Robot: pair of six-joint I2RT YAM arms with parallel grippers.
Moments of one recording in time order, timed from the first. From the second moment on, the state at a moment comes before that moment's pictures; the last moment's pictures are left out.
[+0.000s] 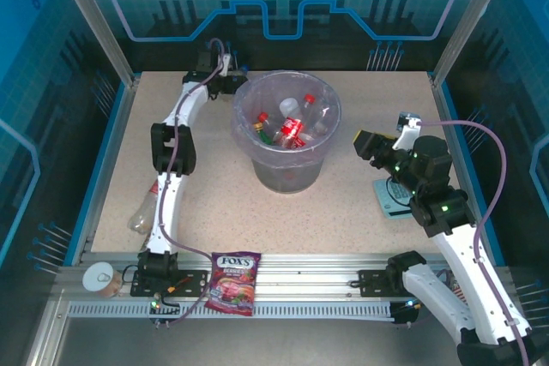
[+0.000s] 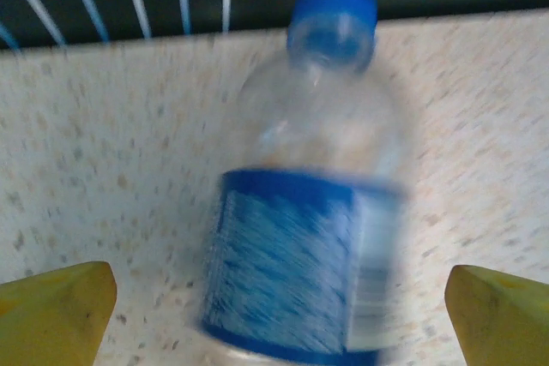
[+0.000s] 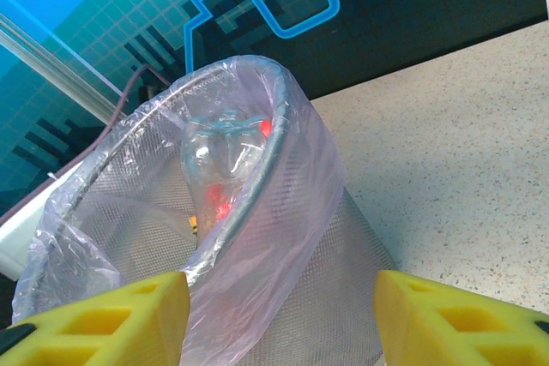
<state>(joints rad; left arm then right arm) -0.05 2.73 2.54 -0.62 0.18 -0.06 0.25 0.72 0.85 -0.39 -0.16 0.57</state>
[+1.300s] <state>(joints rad) -0.04 2.72 2.59 -0.18 0.16 -0.74 0.25 0.71 0.85 -0.42 -0.15 0.56</state>
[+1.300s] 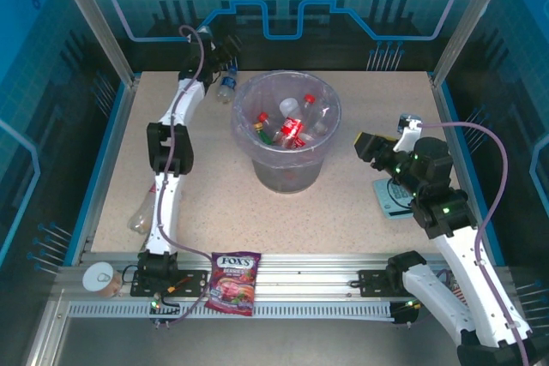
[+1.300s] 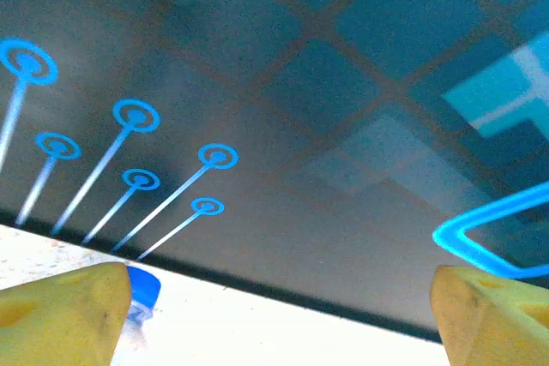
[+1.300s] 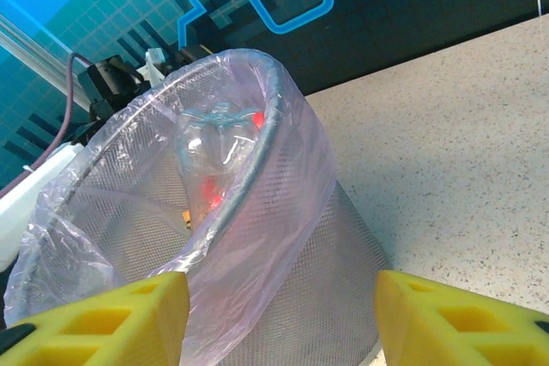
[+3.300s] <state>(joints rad) -0.14 2.73 2.60 -0.77 -0.02 -0.18 0.22 0.60 0.83 -0.41 -0.21 0.56</state>
